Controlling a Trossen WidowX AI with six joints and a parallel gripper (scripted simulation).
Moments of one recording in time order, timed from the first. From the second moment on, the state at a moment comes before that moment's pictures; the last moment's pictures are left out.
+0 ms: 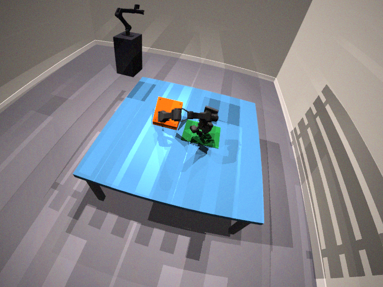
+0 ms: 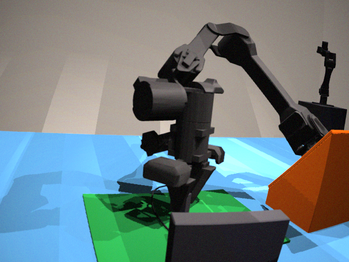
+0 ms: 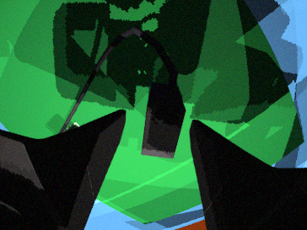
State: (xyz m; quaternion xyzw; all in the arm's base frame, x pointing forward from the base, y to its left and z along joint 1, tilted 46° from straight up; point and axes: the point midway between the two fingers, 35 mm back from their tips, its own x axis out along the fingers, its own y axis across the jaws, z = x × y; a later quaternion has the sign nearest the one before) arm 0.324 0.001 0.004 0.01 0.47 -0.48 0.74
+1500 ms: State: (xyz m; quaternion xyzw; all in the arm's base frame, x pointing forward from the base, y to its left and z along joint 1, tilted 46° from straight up) arm 0.332 0.056 0.022 -0.27 0.61 -0.27 0.69
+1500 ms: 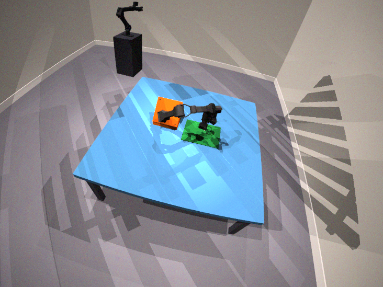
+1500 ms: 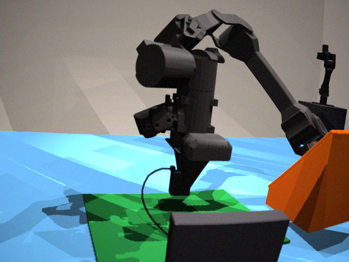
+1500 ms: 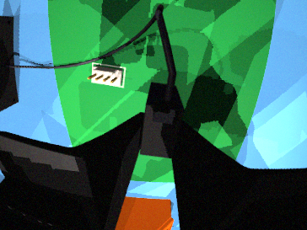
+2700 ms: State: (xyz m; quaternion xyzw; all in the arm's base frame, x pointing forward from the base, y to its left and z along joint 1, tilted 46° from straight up) arm 0.344 0.088 -0.009 -0.62 0.66 0.14 0.40
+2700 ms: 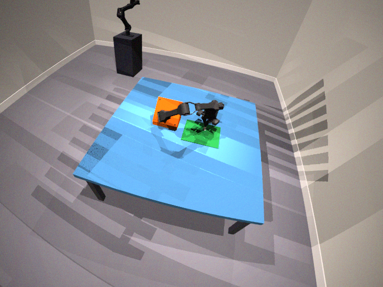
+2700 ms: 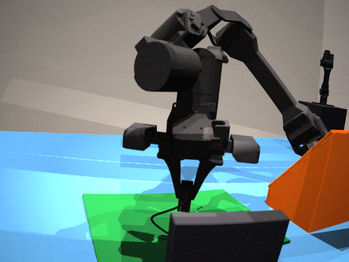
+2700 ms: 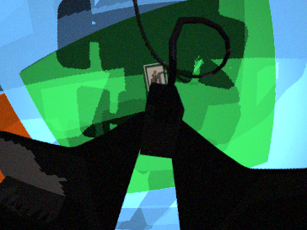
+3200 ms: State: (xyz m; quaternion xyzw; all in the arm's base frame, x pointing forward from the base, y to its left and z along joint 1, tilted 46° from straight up) arm 0.346 0.095 -0.018 -0.67 0.63 0.23 0.31
